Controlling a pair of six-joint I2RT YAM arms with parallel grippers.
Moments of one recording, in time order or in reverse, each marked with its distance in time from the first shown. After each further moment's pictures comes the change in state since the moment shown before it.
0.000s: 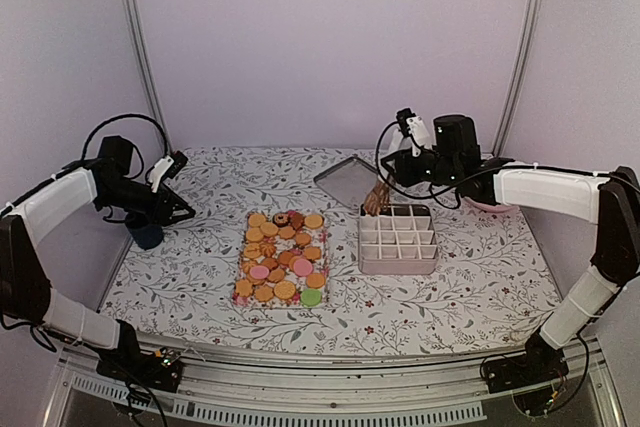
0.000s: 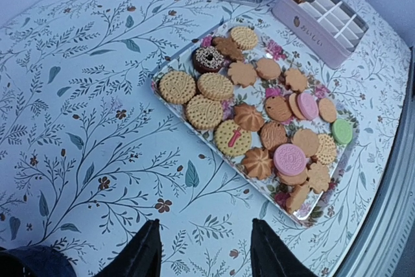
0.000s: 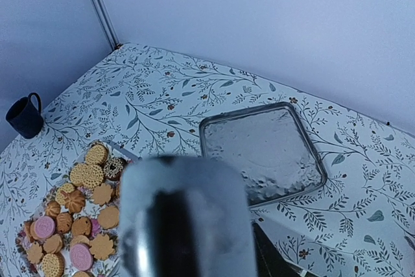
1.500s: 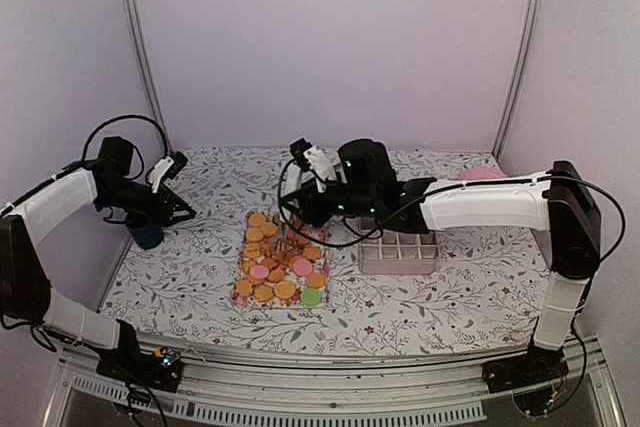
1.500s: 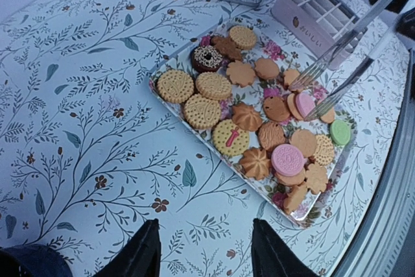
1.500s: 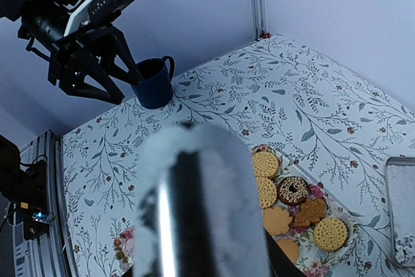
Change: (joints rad) left arm 0.000 0.000 -0.005 0.000 0.007 -0.011; right arm 0.407 0.262 0.242 0.090 -0.033 0.026
